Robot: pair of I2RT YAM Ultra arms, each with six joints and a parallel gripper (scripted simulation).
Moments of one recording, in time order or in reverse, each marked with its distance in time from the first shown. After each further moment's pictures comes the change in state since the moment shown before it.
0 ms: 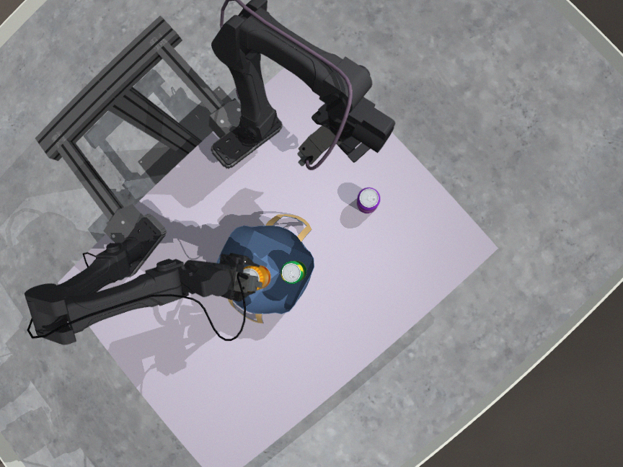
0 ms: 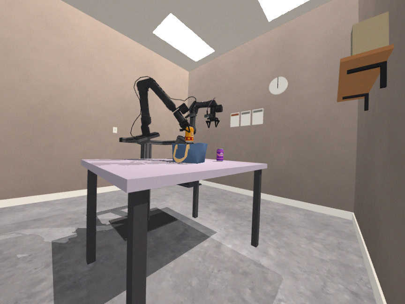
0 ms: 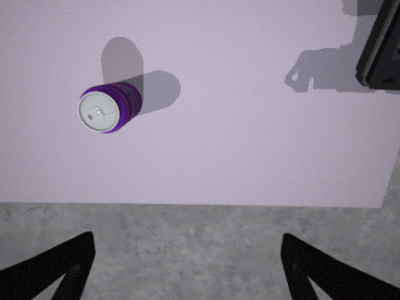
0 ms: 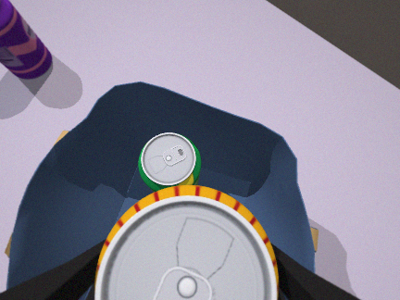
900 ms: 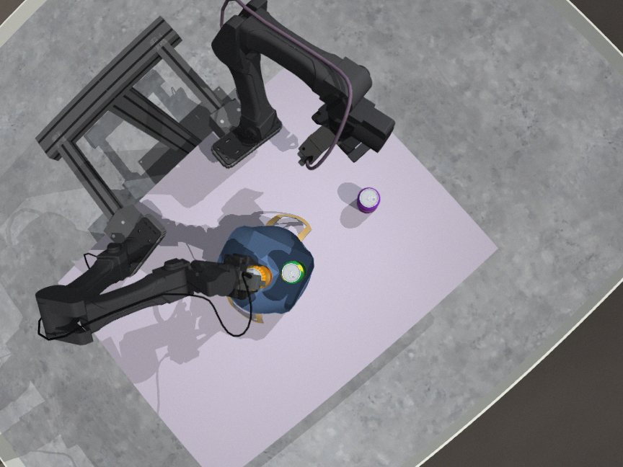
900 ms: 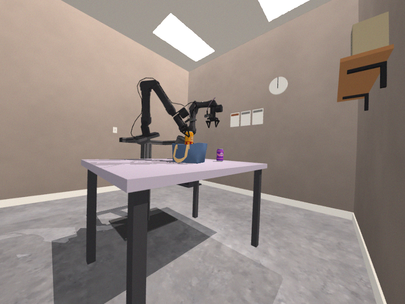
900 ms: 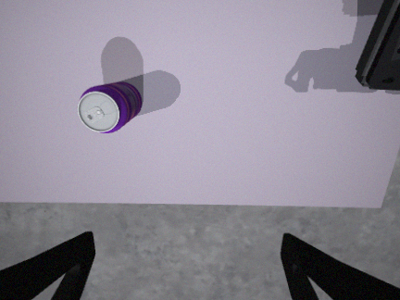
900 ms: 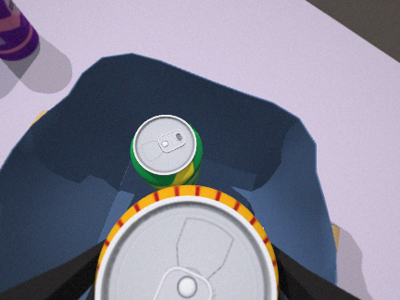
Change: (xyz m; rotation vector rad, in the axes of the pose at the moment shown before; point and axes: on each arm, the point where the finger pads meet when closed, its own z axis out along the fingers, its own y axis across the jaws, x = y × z) left arm 0.000 0.000 0.000 0.000 0.000 0.000; right arm 0.022 0.000 0.028 0.000 0.012 -0.005
